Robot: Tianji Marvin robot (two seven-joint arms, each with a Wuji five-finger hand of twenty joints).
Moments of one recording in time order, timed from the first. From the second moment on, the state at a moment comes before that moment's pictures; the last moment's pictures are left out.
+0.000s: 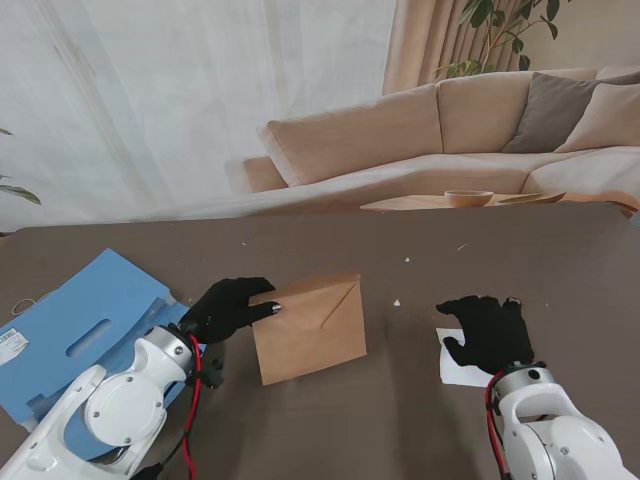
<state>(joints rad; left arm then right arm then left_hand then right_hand) 1.74 -1.09 -1.29 -1.91 0.40 -0.09 -0.11 -2.00 -1.08 1.49 -1.92 -1.20 0.15 -0.05 1.23 -0.22 0.18 -0.05 0.71 0.29 0.74 0.93 1.06 0.21 0.83 0.72 0.84 0.38 0.98 0.80 0.38 0.53 1.36 0.80 0.47 -0.48 0.87 0.03 0.44 -0.09 0.50 0.44 0.50 0.03 0.51 0.31 0.45 0.13 0.37 0.38 0.11 0.29 1.01 0.64</state>
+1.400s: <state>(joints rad) 1.77 -1.08 -1.29 -1.93 0.41 -0.10 -0.12 -1.85 -1.07 1.43 -1.54 -1.10 0.12 -0.22 1.23 -0.22 0.18 -0.05 0.71 0.29 0.74 0.93 1.06 0.21 0.83 0.72 0.84 0.38 0.98 0.81 0.38 0.53 1.36 0.82 0.60 -0.64 0.96 -0.15 0.80 -0.37 1.01 0.40 0.70 -0.01 0.59 0.33 0.57 0.10 0.46 0.36 0.16 0.25 1.01 0.61</state>
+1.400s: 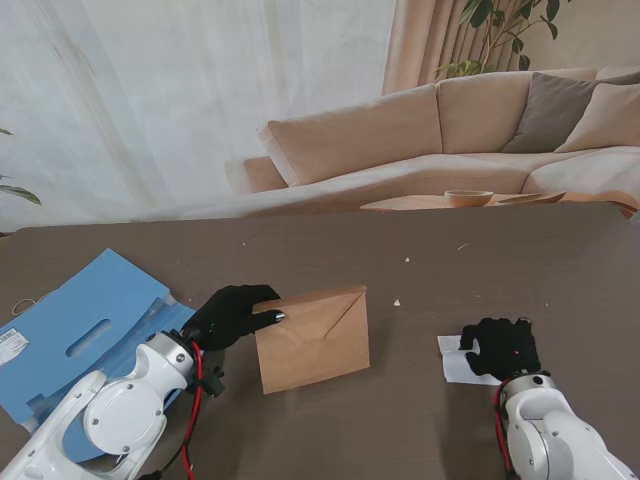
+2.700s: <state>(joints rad) 1.70 -1.09 -1.24 -1.93 0.37 0.00 -0.11 -1.92 -1.11 1.35 -2.05 -0.55 -0.27 -0.12 1.23 -0.22 0.18 -0.05 0.71 0.28 0.74 0.93 1.04 0.21 0.83 0.72 0.84 0.38 0.98 0.82 0.37 0.53 1.36 0.82 0.69 -0.60 0.92 -0.16 0.84 -0.23 1.00 0.43 1.03 0.04 0.81 0.55 0.89 0.11 0.80 0.54 0.41 0.30 1.28 0.67</state>
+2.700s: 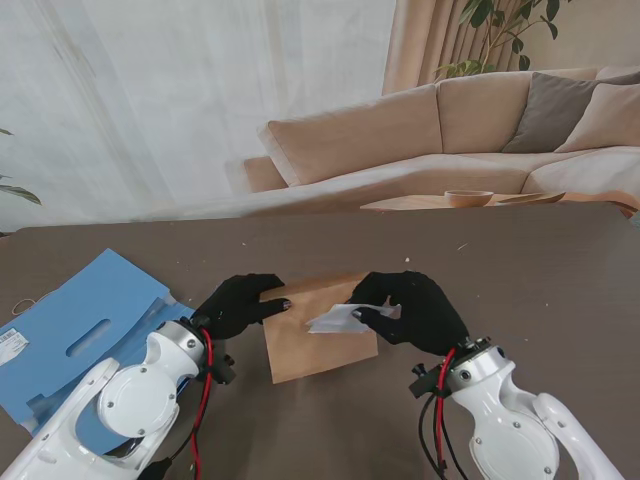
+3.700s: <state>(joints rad) 1.74 -1.09 -1.27 -2.01 0.30 0.00 -0.17 -1.72 -1.14 1.18 -1.86 -0.85 -0.24 -0.40 1.23 -0.22 0.18 -0.05 0.71 0.28 0.74 0.93 1.04 0.21 0.83 0.72 0.84 0.38 0.98 0.83 0.37 0.53 1.36 0.83 0.69 -0.60 0.92 -0.20 0.84 -0.24 0.99 0.43 1.07 0.04 0.79 0.55 0.90 0.11 0.81 0.54 0.41 0.31 1.30 0.69</state>
